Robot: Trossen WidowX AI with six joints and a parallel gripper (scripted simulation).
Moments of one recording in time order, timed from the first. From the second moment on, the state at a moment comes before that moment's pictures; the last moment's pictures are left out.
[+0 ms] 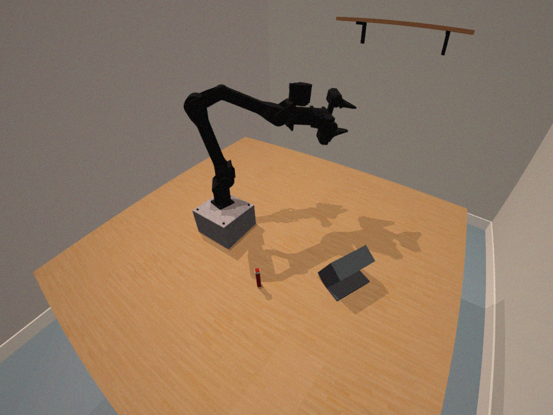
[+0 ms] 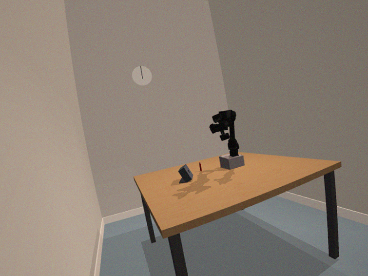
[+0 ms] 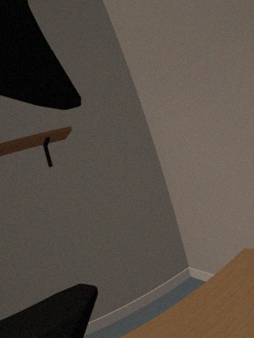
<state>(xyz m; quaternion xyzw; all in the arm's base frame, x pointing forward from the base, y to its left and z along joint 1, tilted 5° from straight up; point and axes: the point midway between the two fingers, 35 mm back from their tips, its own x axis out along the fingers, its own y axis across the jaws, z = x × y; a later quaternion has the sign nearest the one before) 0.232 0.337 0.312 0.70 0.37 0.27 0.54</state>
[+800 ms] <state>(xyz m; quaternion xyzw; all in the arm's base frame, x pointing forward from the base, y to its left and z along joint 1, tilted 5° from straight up) 0.330 0.265 0.233 0.58 0.34 0.13 0.73</state>
